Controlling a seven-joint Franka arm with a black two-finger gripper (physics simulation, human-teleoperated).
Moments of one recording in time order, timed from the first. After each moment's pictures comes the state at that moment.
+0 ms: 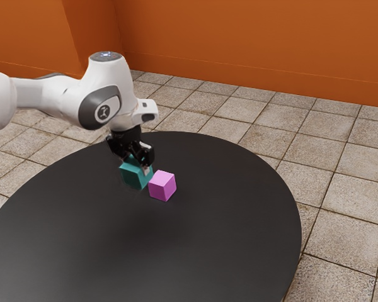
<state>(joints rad) -0.01 0.10 -0.05 -1.99 0.06 2.17 -0.06</state>
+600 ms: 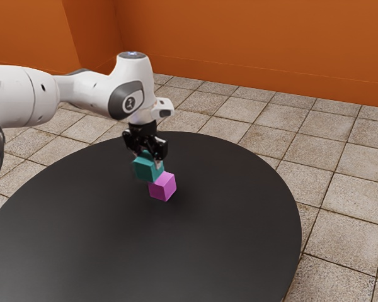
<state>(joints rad) 0.00 0.41 -0.03 -1.64 0.07 2.04 -0.05</state>
